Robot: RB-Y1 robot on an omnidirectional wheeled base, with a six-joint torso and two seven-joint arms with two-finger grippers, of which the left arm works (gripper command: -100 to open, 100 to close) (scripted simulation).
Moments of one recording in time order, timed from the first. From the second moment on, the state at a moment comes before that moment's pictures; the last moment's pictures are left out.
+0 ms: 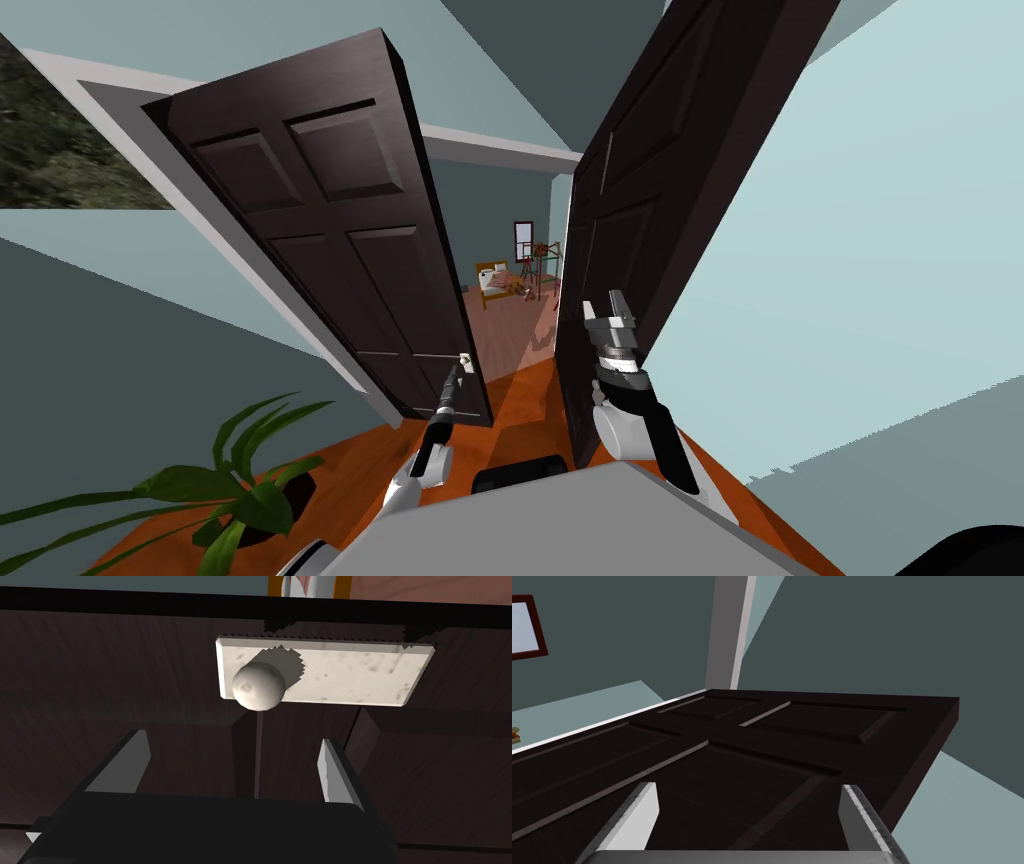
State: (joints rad) arm -0.20 0.21 -0.27 -0.56 0.38 -0.86 -0.01
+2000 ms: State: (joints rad) arm -0.12 0.38 -0.27 -0.49 0.40 -0.98 0.19
